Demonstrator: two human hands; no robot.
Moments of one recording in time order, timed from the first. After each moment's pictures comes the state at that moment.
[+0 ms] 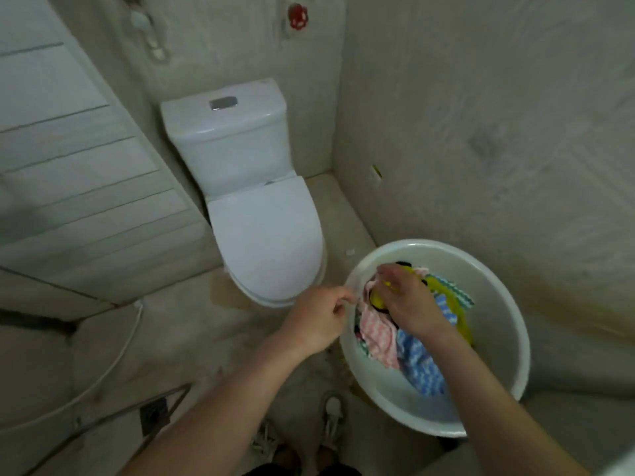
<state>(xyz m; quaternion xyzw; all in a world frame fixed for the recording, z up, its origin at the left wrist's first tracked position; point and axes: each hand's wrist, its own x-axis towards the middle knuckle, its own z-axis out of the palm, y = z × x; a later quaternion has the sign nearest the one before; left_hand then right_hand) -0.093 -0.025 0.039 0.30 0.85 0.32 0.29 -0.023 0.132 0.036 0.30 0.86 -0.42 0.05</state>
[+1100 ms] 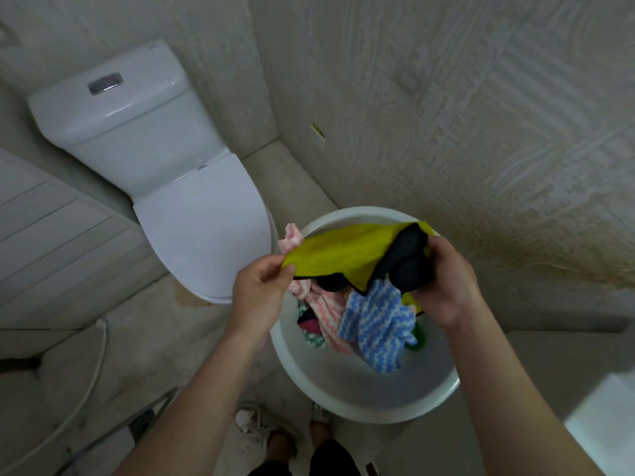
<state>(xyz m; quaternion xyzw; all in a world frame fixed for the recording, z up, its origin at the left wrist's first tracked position) -0.087 0.057 -0.003 0.04 0.78 0.57 0.26 0.035 0.252 0.016 0.48 0.27 -0.82 -0.15</state>
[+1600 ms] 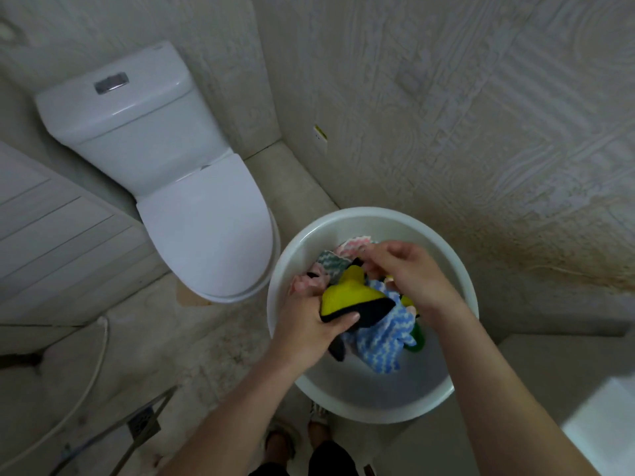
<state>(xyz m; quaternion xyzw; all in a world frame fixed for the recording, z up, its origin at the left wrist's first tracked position) -0.038 0.068 -0.011 0.31 0.82 0.39 0.27 0.024 0.236 0.022 0.37 0.67 -0.64 0.01</state>
